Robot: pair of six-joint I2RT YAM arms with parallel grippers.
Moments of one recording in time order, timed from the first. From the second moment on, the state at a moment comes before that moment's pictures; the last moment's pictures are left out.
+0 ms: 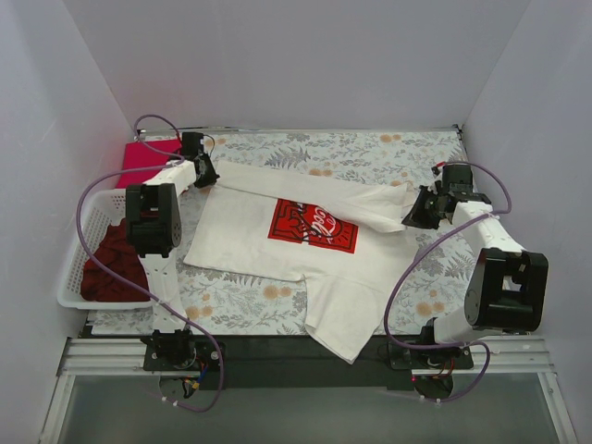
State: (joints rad) left arm -0.02 2.20 1.62 -0.32 -0.07 -0.38; right arm -0.07 1.48 0.97 -0.52 -0.32 0.32
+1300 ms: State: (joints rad) left arm -0.04 2.03 1.50 -0.28 -0.07 -0.44; right arm -0.10 1.48 1.06 -0.44 -0.30 0.35
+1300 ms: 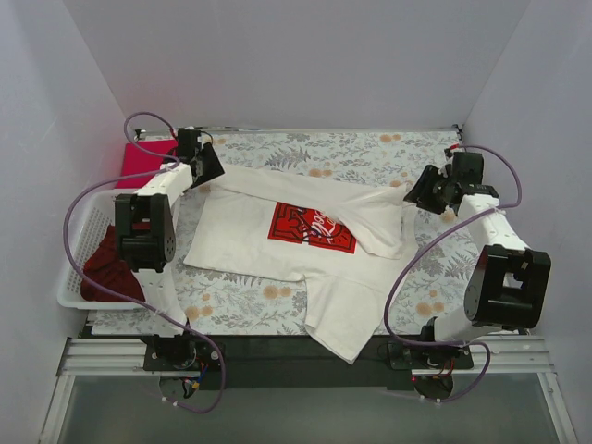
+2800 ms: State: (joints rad) left arm -0.48 1.40 0.84 -0.15 -0.27 -0.41; right arm 0.59 1.65 0.94 -0.36 0.23 0.00
